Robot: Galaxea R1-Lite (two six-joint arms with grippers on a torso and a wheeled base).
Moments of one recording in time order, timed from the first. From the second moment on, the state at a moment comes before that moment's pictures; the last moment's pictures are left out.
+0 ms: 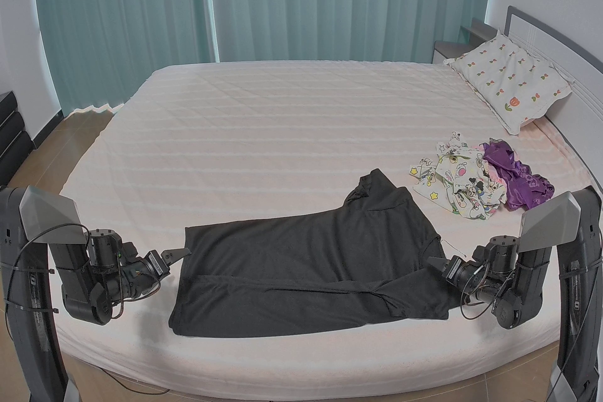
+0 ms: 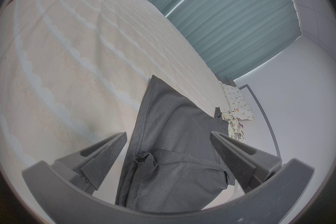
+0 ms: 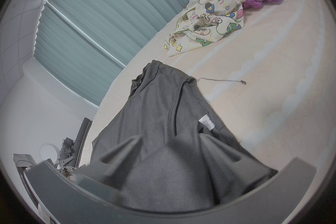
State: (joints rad) left arm 0.10 2.40 -0.51 -1.37 -0.49 -0.67; right arm 0.08 2.53 -0.51 -1.55 0.23 0.67
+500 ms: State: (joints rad) left arm 0.09 2.41 -0.51 -1.37 -0.46 -0.64; right arm 0.04 2.54 -0.56 -1.55 0.22 0.70
